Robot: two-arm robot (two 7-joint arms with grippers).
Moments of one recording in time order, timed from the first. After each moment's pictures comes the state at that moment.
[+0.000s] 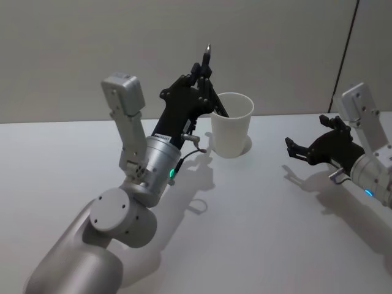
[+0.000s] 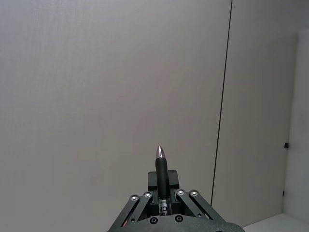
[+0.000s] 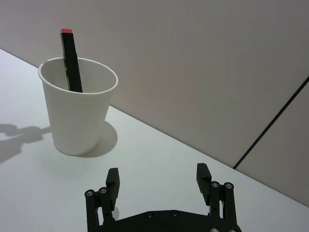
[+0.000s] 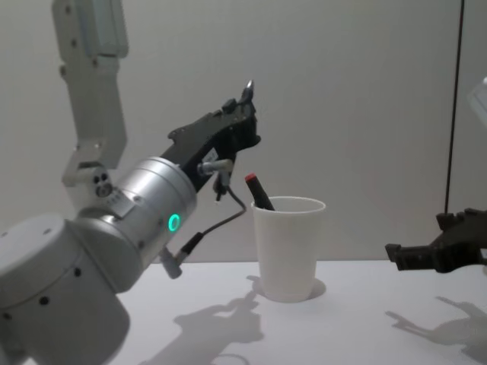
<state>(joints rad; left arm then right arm) -0.40 0.12 0.41 -1.26 -0.50 -0.38 -0.20 0.28 0.18 -0.13 -1.43 -0.17 0.21 0.42</state>
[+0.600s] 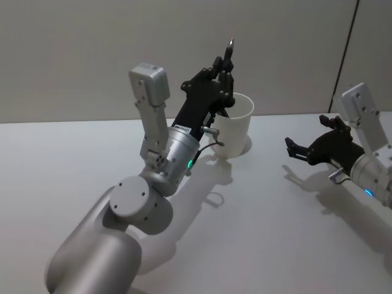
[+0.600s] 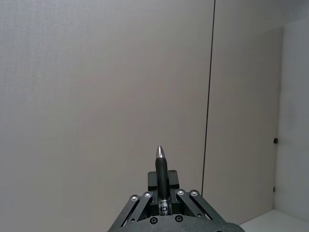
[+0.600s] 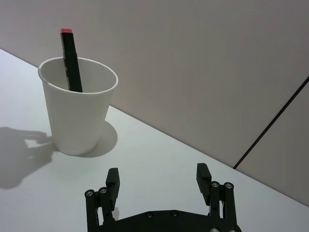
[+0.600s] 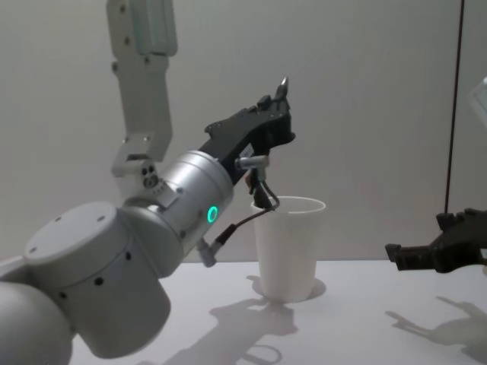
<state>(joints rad) -0.48 0.05 0.42 -1.15 -0.45 -0.39 -0.24 0.28 0.18 -0.13 -1.43 -0.17 0.21 0.42</state>
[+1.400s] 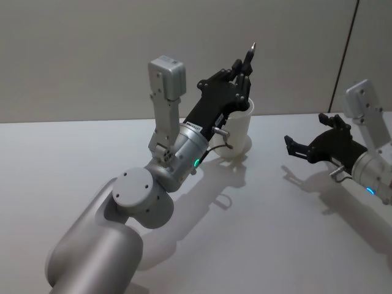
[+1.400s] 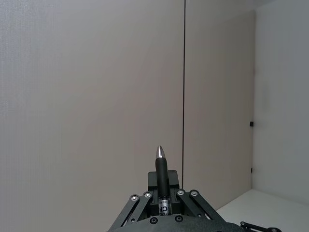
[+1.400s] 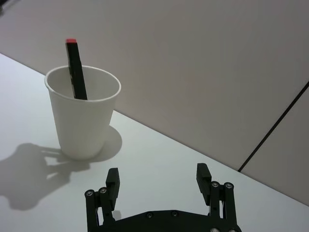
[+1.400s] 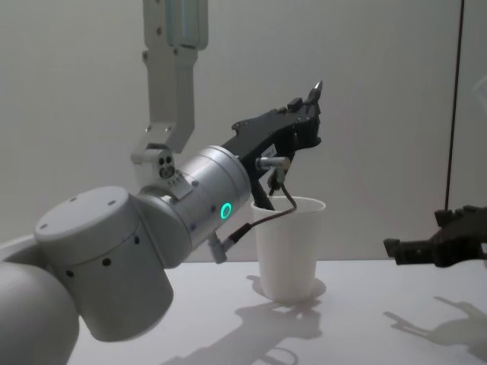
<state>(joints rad) -0.50 0.05 0.42 -1.14 -0.41 -0.32 -0.32 0.29 0.18 -0.12 -1.44 -0.14 0.22 0.43</state>
